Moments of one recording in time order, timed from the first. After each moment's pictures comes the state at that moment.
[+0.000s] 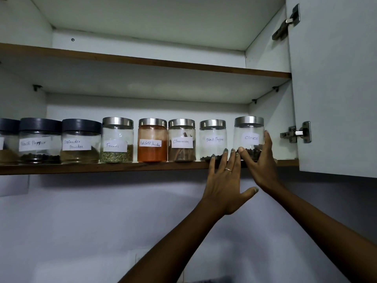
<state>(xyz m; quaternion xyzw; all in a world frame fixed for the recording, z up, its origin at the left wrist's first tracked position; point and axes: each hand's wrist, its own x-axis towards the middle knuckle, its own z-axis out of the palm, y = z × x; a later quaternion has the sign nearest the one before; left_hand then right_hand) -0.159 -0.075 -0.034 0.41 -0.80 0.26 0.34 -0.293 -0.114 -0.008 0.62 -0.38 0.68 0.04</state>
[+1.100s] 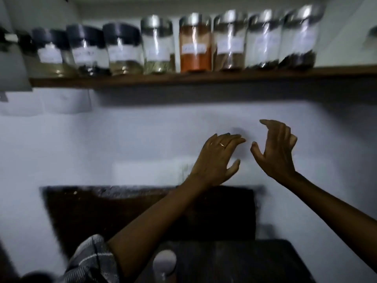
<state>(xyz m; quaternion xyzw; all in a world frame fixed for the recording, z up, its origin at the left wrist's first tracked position) -0.044 -0.045 -0.168 0.40 -0.81 0.24 0.36 -0.219 -0.092 -0.167 0.69 -0.42 0.56 0.20</state>
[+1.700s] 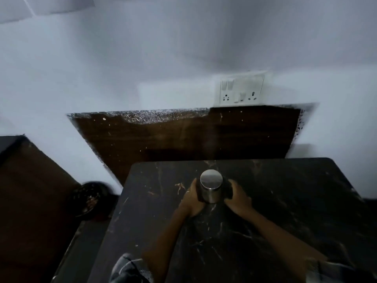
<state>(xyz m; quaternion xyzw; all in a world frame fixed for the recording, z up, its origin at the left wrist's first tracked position) 0.153 0.055 -0.507 0.69 -0.57 -0.38 0.26 -0.021 0.004 -0.534 0.68 -0.62 0.15 -0.37</state>
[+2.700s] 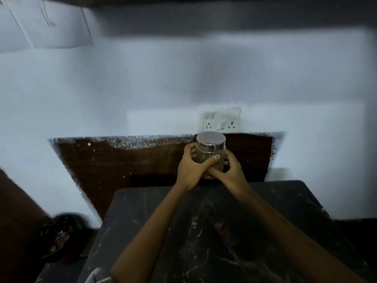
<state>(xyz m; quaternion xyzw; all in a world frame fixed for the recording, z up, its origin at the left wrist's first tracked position) 0.118 0.009 -0.345 0.56 -0.54 -0.33 0.54 -0.024 -0.011 -0.364 0.64 -0.48 0.43 -0.40</state>
